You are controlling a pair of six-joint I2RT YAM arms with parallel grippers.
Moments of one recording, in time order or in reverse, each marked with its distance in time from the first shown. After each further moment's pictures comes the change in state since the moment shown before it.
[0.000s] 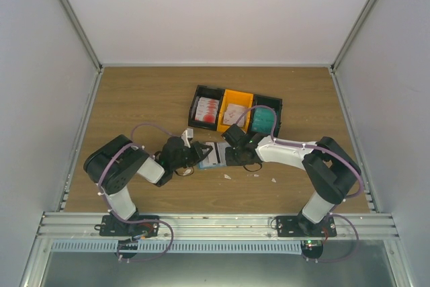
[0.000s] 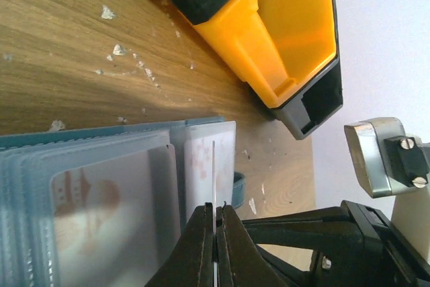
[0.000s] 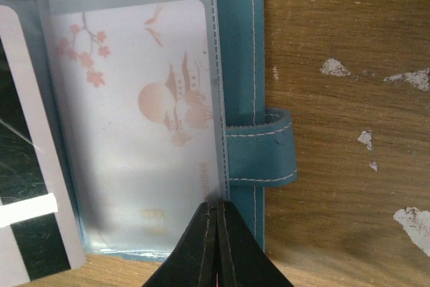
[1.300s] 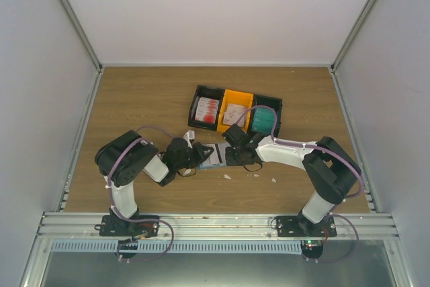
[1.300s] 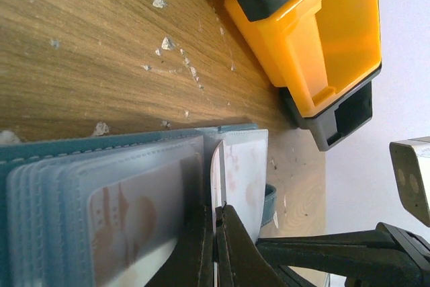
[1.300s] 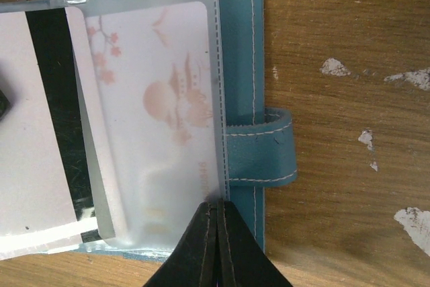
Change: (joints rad) left arm -0.013 0.113 0.030 0.055 -0.022 -0.034; right arm -0.005 0.000 -0.003 0.005 -0.005 0.001
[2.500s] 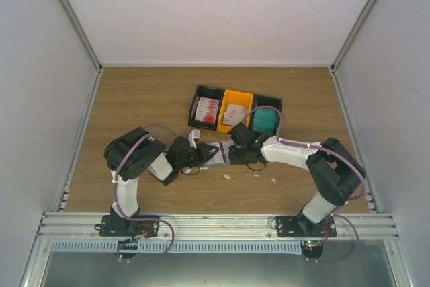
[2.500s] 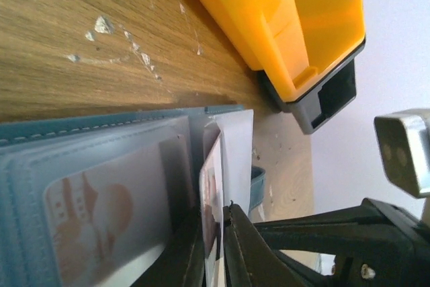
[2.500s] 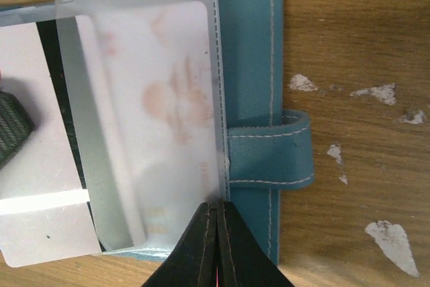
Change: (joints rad) left arm -0.013 0.100 0.039 0.126 0.065 -0.006; right arm -0.045 -0.033 -0.046 0.049 -0.036 -0.023
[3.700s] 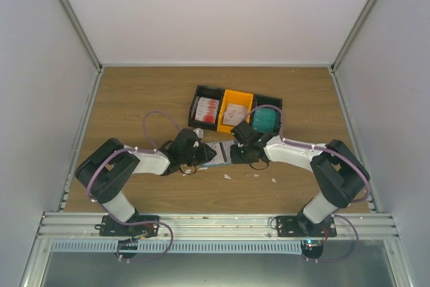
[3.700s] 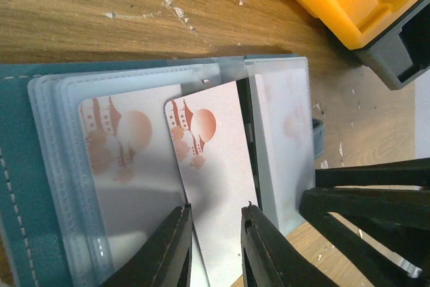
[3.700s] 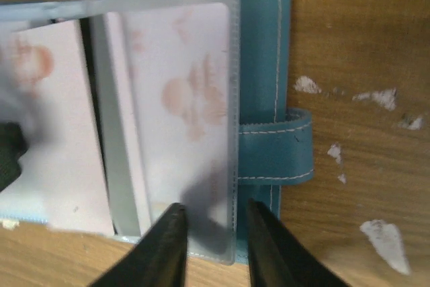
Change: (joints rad) left arm -0.029 -0.312 0.132 -0.784 -0.072 0.246; right arm -0.028 -0.020 -0.009 0.006 -0.047 -0.055
